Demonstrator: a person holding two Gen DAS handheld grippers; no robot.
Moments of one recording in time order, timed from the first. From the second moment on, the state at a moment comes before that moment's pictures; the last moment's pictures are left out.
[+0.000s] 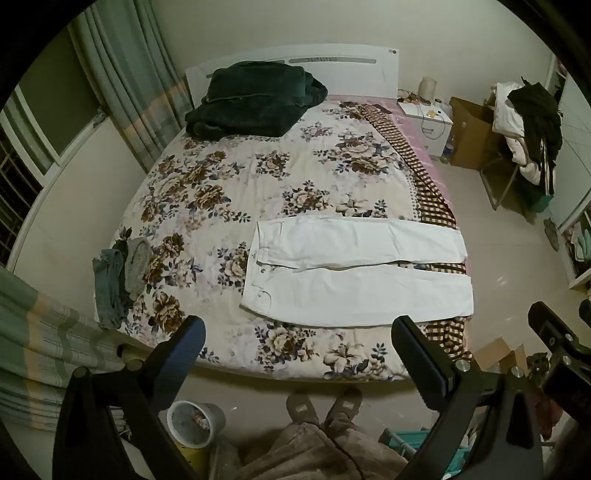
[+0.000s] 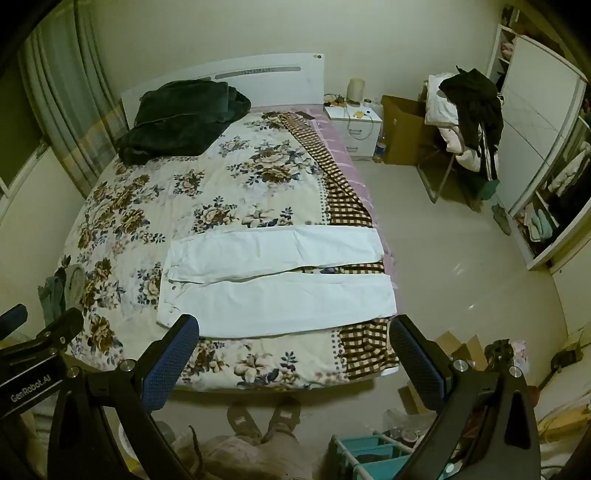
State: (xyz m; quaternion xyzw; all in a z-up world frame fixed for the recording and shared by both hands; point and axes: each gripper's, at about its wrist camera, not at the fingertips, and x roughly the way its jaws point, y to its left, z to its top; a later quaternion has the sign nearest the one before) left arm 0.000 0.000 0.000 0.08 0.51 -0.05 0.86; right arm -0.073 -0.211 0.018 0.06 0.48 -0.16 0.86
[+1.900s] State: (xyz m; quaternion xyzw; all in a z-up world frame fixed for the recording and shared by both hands) left arm 0.004 -0.009 0.008 0.08 0.49 -0.05 0.86; right arm -0.061 -0.205 0.022 0.06 0.48 -0.15 0.86
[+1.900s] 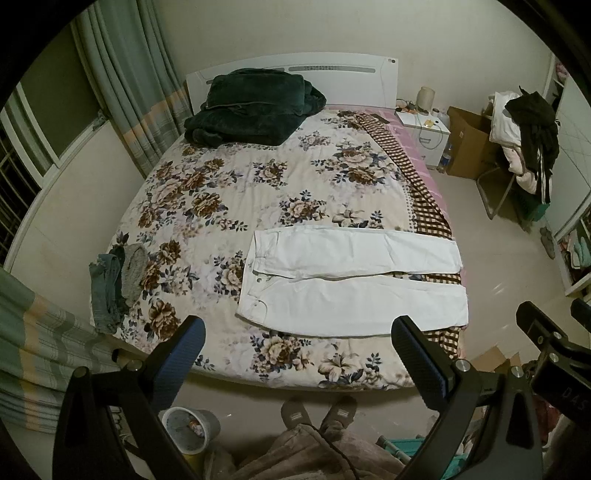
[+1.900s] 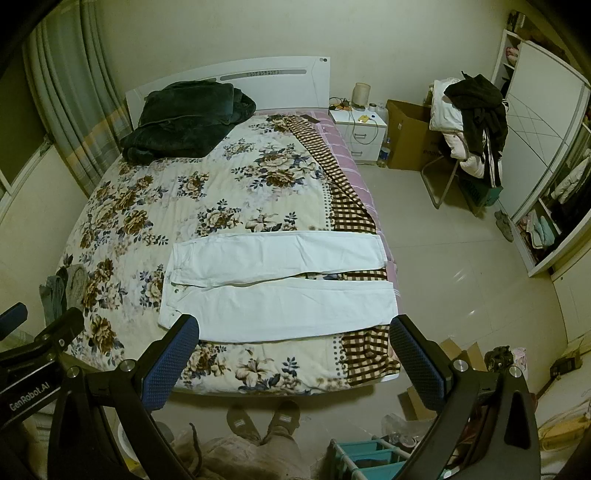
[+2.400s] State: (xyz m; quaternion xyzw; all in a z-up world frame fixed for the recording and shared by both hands) left arm 0.003 -0.008 0.007 0.08 0.49 -0.05 0.87; right arm -0.061 -0.204 0.022 0.06 0.48 -0.15 0.86
